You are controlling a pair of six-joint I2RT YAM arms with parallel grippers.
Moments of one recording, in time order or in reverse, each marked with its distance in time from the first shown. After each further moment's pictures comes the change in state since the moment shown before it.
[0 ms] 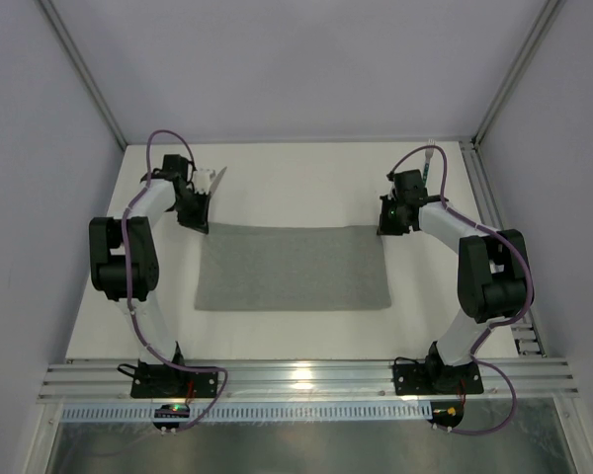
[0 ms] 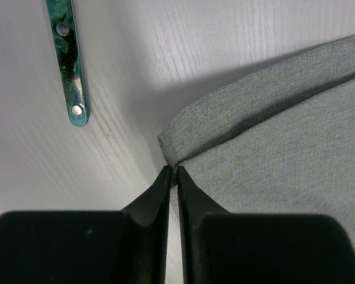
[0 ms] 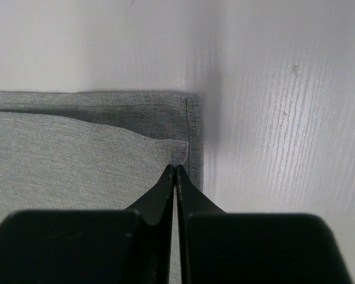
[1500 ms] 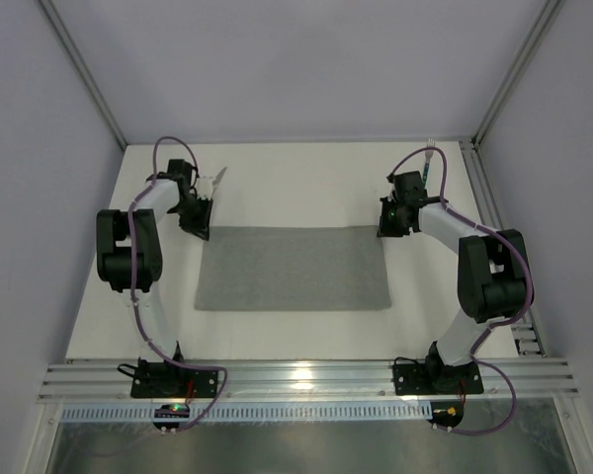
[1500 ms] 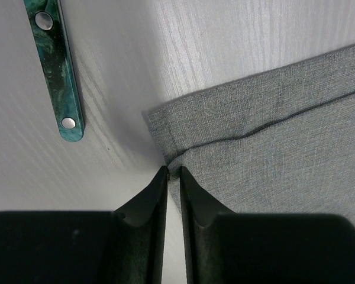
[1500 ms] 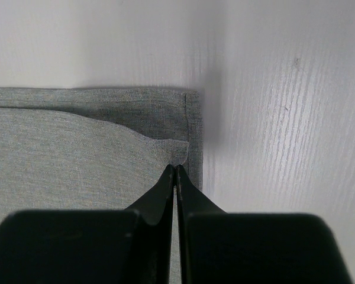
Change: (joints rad) left arm 0.000 0.092 0.024 -0.021 -0.023 0.015; right arm 0.000 0.000 -0.012 0.001 -0.003 0.000
